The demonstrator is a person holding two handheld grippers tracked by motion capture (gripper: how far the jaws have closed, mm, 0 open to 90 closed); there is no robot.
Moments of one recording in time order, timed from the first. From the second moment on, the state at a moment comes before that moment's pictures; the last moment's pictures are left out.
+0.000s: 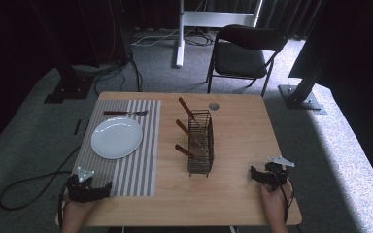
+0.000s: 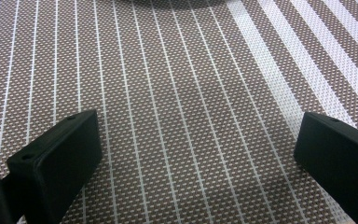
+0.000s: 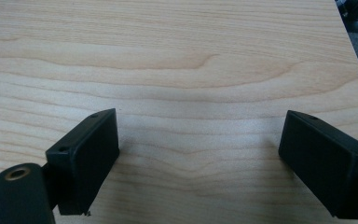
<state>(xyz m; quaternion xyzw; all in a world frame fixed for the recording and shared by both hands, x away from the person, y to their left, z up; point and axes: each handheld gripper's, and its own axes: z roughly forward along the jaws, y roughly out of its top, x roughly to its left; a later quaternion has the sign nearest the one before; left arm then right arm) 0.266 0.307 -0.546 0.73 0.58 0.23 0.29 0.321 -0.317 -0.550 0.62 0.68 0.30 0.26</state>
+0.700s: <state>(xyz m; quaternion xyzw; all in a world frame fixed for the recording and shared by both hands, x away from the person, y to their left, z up) 0.266 0.307 -0.545 0.73 0.58 0.23 0.28 0.321 -0.317 -0.550 0.62 0.68 0.30 0.26</state>
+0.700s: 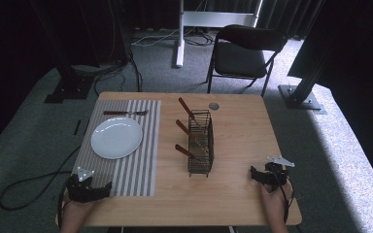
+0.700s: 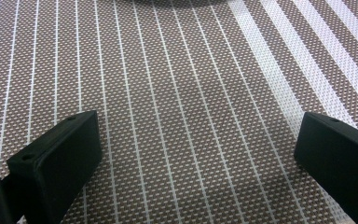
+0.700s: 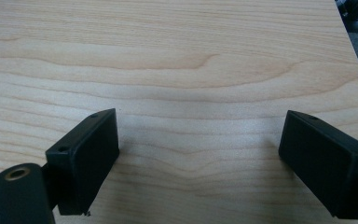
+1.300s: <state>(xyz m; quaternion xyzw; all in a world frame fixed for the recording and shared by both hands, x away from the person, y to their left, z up) 0.265 0.309 -0.537 0.73 0.57 0.21 0.30 0.321 -0.317 -0.550 0.62 0.68 0.30 0.26</state>
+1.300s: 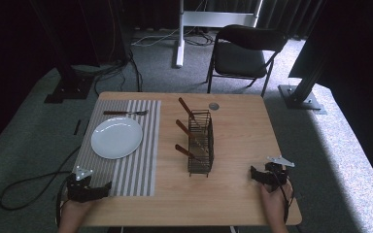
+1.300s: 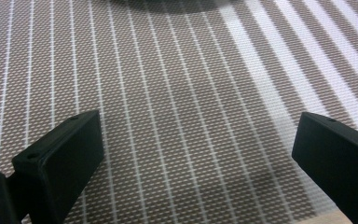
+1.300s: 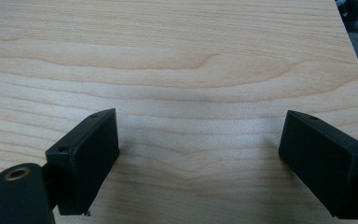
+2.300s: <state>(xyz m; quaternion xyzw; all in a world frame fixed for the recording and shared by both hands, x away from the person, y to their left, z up) 0.289 0.263 -0.489 0.78 0.49 0.19 0.35 0.321 -0.317 -0.550 0.62 0.68 0.30 0.26</state>
